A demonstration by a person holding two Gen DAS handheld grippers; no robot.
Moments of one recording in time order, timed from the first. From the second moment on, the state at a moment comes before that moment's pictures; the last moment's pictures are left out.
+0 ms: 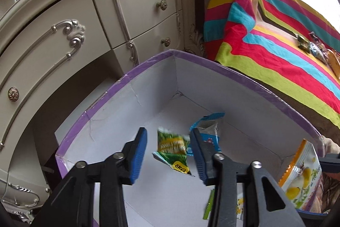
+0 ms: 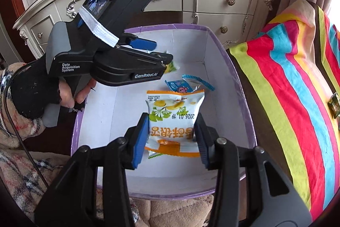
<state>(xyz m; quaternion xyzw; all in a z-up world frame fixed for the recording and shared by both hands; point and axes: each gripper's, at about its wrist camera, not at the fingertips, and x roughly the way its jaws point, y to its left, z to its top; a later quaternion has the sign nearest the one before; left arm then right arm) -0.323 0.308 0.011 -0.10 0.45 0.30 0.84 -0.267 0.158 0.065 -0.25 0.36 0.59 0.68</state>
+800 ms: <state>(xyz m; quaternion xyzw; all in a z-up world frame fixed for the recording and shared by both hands) -0.055 0.121 0.017 -0.06 0.44 0.02 0.90 0.043 -0.113 0.050 -0.05 0.43 0.19 0.88</state>
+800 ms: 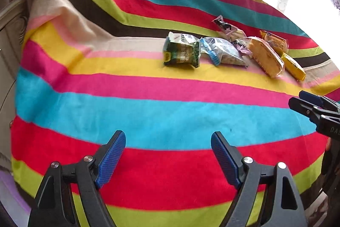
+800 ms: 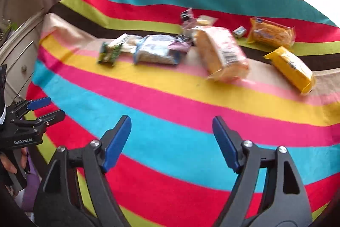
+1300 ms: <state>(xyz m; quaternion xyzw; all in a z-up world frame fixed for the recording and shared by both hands) 0.080 0.110 0.000 -0.02 0.44 0.03 0.90 0.176 -0.127 0.015 -0.03 0.46 0.19 0.87</state>
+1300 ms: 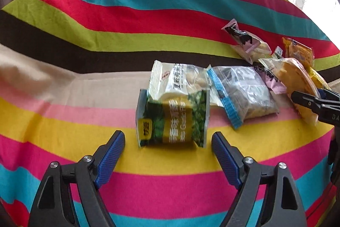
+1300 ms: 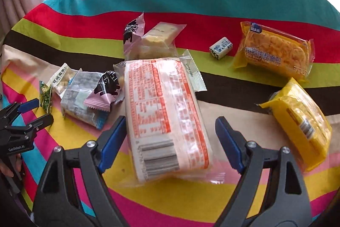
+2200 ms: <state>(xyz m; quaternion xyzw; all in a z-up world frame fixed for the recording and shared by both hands) -0.091 0.085 0.026 0.00 0.44 0.03 0.90 -0.010 -0.128 0.045 -0.01 0.43 0.20 0.88</state>
